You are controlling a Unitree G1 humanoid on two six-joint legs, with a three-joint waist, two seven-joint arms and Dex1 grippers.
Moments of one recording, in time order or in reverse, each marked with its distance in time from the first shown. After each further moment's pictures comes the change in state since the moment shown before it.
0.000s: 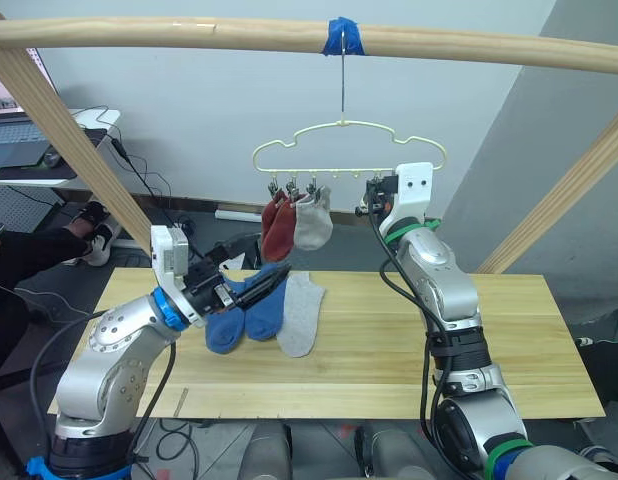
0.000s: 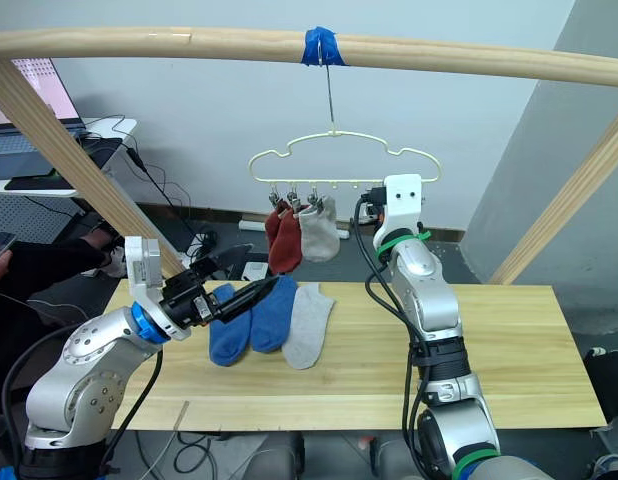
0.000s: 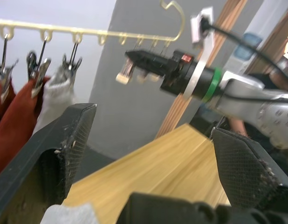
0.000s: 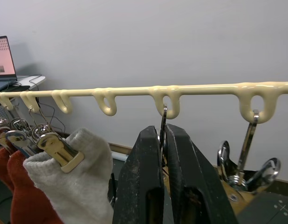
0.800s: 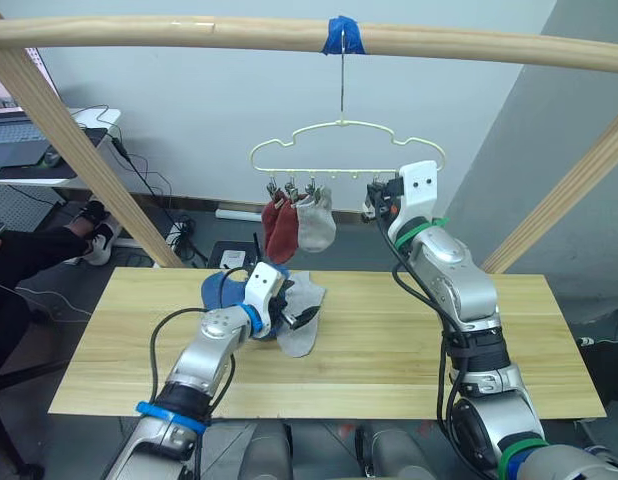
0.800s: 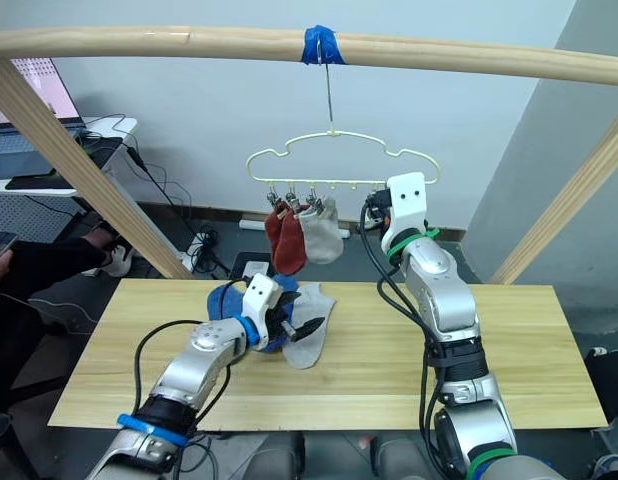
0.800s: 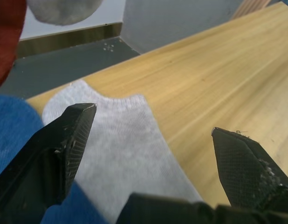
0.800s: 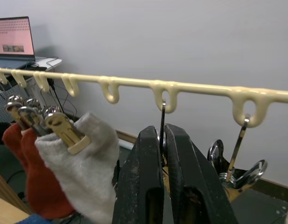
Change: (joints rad) left arm -0.314 -0.210 -0.378 0.776 0.553 -0.235 0.141; right arm 0.023 -0.091 0.032 -0.075 0.033 0.093 0.098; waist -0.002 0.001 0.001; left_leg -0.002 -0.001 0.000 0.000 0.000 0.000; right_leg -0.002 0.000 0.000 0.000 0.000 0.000
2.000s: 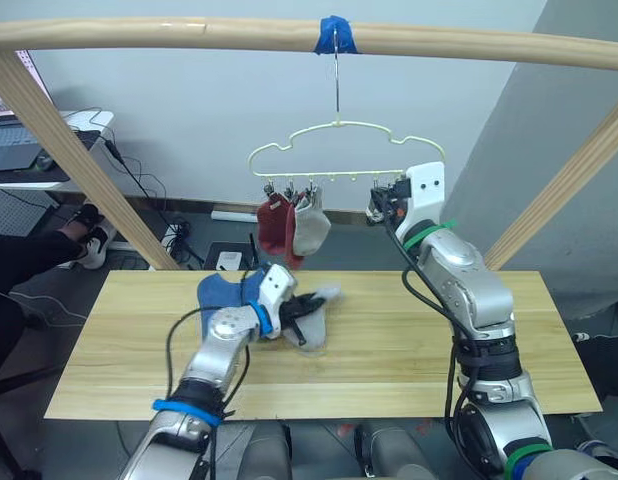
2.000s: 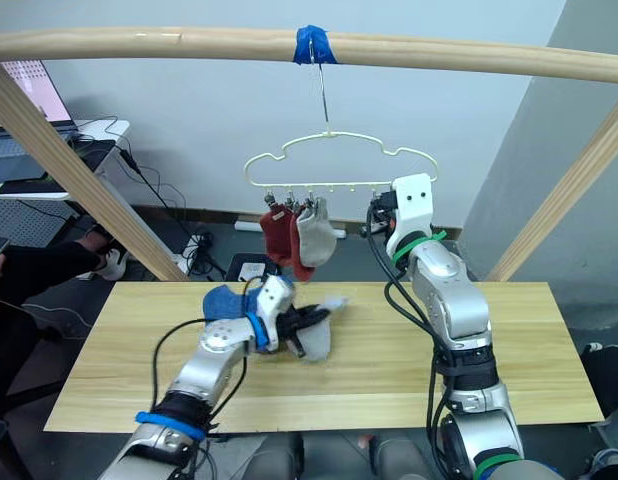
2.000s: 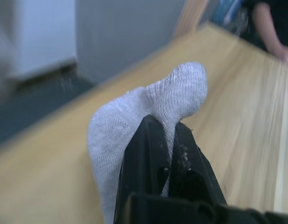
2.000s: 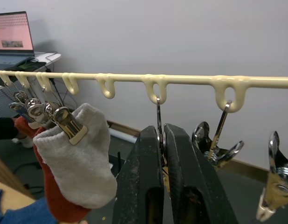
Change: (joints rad) left arm 0.081 0.007 0.083 -0.123 -0.055 -0.293 -0.235; right arm 0.020 -0.043 -0.066 -0.172 0.123 0.240 0.017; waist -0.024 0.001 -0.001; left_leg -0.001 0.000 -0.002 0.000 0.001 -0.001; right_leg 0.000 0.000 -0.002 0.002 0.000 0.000
